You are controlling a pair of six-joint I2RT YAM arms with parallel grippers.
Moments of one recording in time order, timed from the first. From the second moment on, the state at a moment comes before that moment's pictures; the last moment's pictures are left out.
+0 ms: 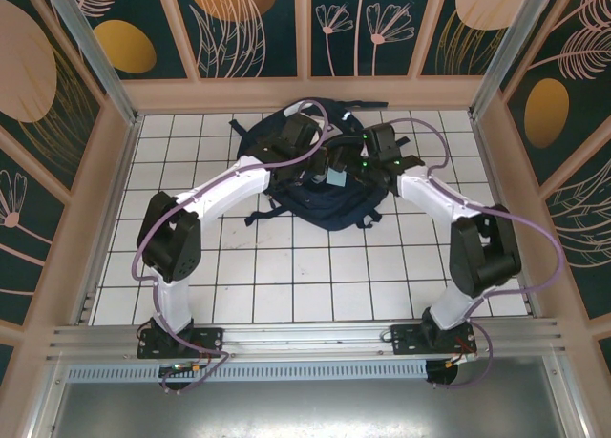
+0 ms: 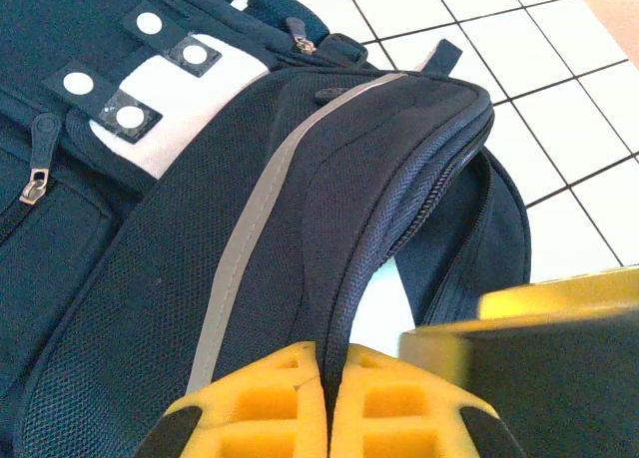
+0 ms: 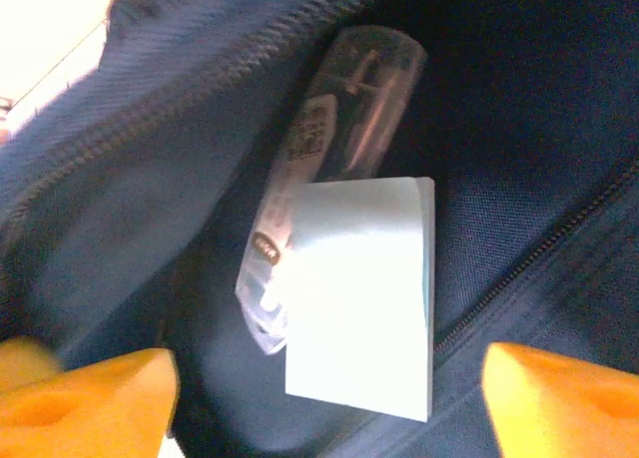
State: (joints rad) left arm -0.69 1.93 1.63 -0.40 -0.01 -0.36; right arm 0.42 1.63 1.19 -0.33 -0.19 0.73
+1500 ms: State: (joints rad) left arm -0.67 1.84 1.65 -0.33 -0.03 -0.46; right arm 0.47 1.37 1.00 -0.30 -0.25 0.72
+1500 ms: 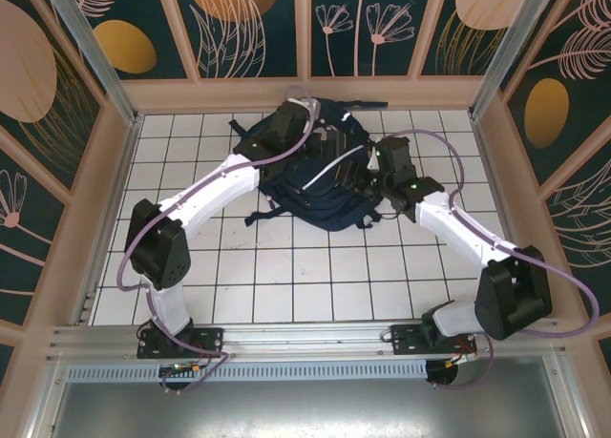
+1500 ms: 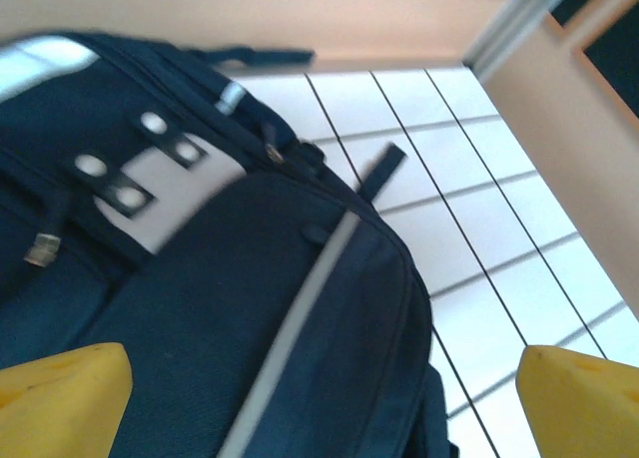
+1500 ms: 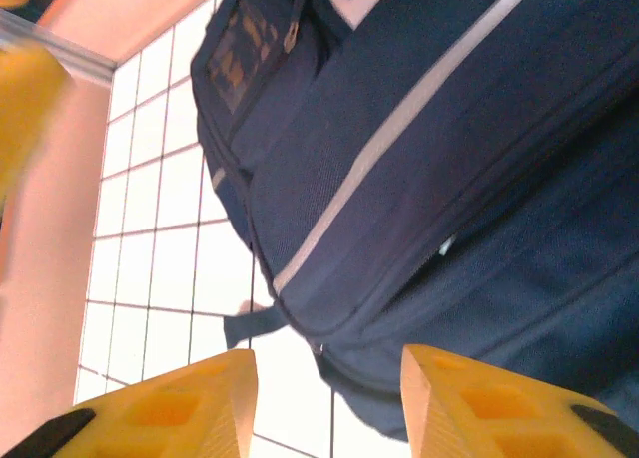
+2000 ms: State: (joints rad) left arm -0.44 1.76 1.29 -0.18 -0.11 -0.45; right arm 0.80 1.61 1.00 -0.11 -0.06 1.11
